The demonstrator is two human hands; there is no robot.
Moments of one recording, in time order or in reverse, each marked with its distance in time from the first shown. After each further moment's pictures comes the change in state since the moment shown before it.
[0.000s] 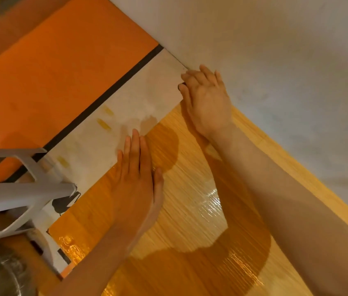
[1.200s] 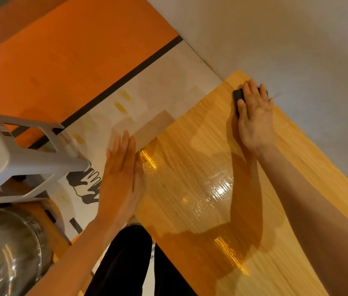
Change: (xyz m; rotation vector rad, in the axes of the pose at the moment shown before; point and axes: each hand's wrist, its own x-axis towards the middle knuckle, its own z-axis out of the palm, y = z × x) left_hand -0.081 -0.094 -0.061 -0.222 -0.057 -0.119; right_hand -0.085 -0.015 -0.017 0.220 0.044 0.231
